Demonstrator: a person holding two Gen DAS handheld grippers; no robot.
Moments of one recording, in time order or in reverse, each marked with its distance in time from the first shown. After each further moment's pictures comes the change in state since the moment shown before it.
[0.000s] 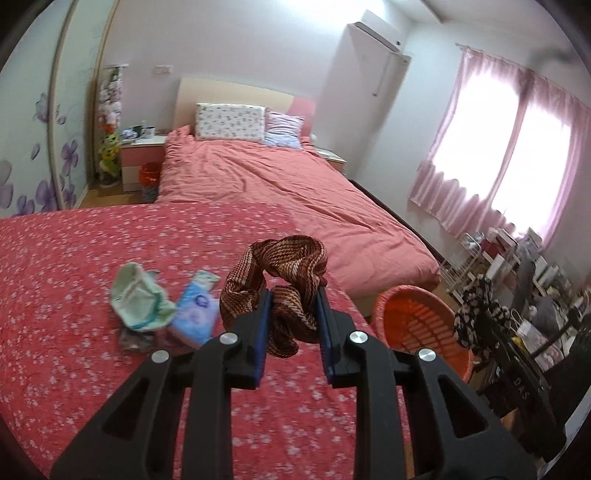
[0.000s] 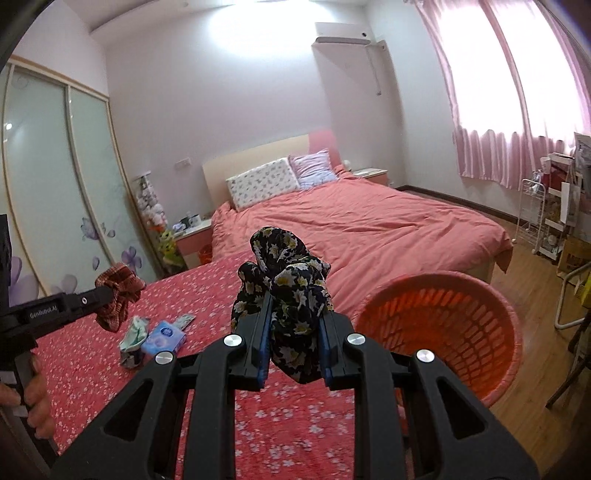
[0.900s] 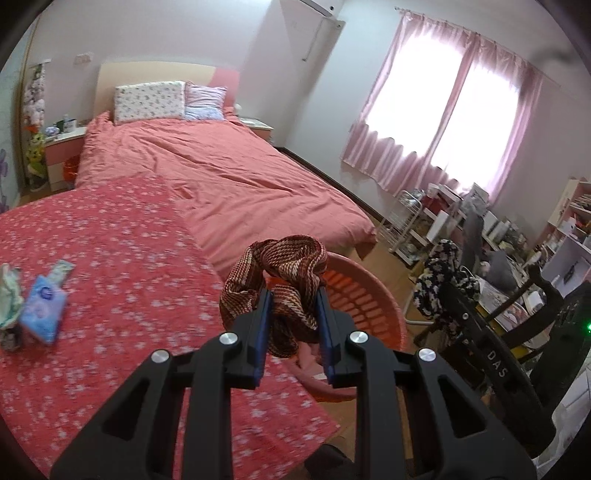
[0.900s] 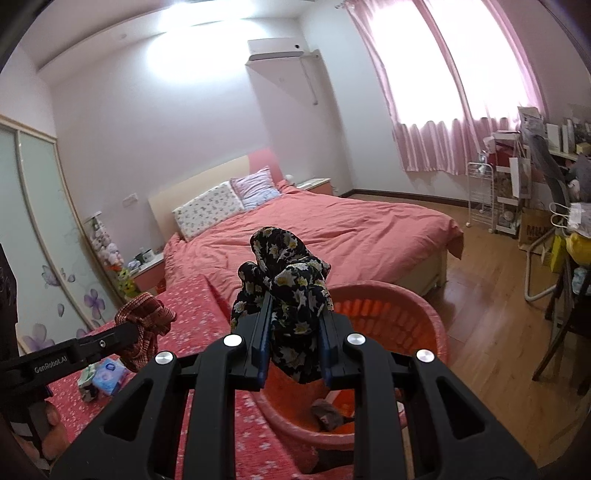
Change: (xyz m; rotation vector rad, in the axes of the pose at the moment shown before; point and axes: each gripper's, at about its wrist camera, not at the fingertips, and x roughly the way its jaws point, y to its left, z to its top) left arm 0.083 -0.135 -0.026 0.111 0.131 -0.253; right arm -0.004 -0.096 0.004 0.153 -0.055 -0.168
